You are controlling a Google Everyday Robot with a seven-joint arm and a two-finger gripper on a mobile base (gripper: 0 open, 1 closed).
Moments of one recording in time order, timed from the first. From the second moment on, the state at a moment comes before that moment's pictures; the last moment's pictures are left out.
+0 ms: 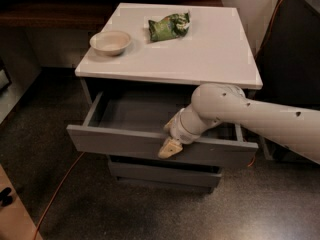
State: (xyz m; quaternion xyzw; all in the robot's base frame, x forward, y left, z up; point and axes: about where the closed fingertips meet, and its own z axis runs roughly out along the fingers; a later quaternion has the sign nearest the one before) arm 0.563 -0.041 0.664 -0.61 0.75 0.11 0.24
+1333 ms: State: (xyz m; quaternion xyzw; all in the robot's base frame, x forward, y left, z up) arm 0.499 -0.047 0.665 -0.58 0.78 0.13 0.22
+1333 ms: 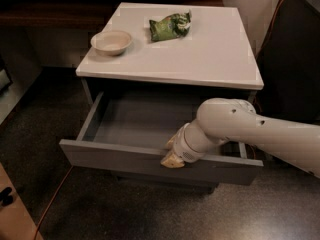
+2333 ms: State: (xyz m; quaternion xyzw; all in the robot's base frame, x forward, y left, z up) arm 0.485 -0.048 0.672 -0.58 0.78 0.13 0.22
